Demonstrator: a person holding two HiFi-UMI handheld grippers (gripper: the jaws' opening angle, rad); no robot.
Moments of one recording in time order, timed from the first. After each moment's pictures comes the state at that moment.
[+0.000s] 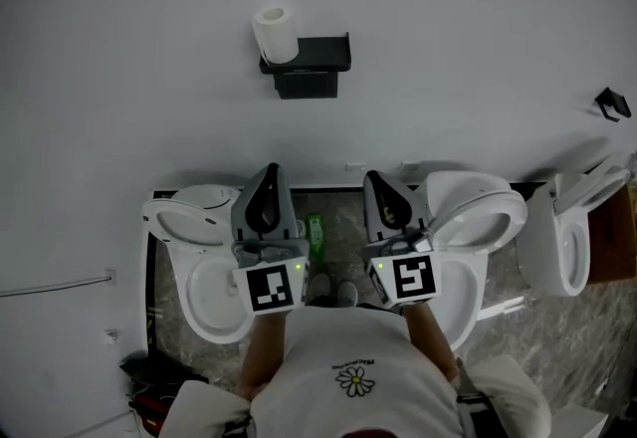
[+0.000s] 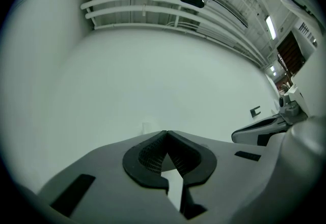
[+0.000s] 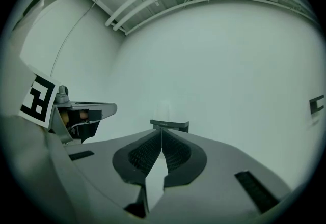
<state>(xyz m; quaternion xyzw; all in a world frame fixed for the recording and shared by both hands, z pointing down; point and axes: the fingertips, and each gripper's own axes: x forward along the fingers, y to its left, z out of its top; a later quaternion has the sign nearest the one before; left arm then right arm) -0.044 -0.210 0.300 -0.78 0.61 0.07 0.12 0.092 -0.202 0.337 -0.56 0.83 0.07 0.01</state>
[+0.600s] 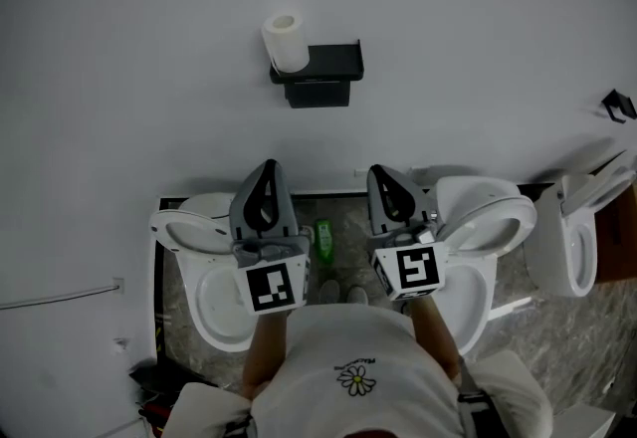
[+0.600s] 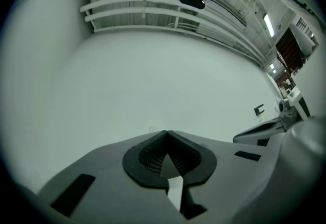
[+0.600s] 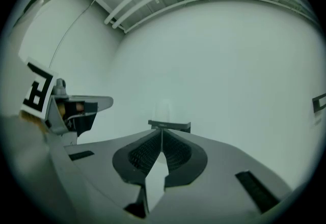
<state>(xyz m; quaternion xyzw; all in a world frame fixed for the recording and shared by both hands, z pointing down) -0.065 -0.238 0.288 -0.78 0.61 0.07 0.13 0.077 -0.239 0.339 -0.56 0.82 0.07 0.01</state>
